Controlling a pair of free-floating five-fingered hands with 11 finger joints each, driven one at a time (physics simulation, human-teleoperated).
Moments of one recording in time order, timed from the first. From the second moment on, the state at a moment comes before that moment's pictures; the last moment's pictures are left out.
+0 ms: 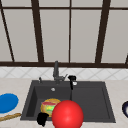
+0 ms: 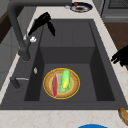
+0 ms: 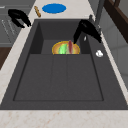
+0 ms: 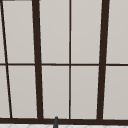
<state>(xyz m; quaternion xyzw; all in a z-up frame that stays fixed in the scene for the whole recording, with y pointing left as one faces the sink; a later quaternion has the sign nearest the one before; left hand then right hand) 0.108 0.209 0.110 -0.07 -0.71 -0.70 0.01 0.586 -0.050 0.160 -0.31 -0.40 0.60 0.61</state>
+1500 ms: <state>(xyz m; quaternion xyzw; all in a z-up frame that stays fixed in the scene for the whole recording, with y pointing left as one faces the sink) 0.108 0.209 0.110 -0.07 -0.71 -0.70 0.01 0.456 0.124 0.104 -0.24 -0.33 0.64 0.65</state>
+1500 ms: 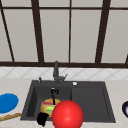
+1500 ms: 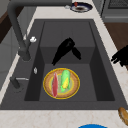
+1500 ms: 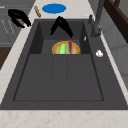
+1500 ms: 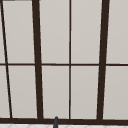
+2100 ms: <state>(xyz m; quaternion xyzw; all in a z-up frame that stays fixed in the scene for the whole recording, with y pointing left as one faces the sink) 0.108 0.209 0.110 -0.07 -0.71 -0.70 0.01 0.420 0.150 0.037 -0.19 -0.32 0.65 0.67</state>
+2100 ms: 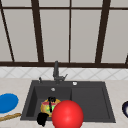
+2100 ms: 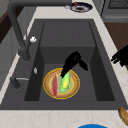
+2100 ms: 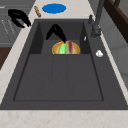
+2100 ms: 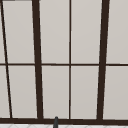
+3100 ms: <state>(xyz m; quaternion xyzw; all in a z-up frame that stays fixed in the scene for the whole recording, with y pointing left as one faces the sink) 0.108 0.209 0.110 -0.07 -0.71 -0.70 0.01 0.461 0.144 -0.066 -0.27 -0.37 0.63 0.63</state>
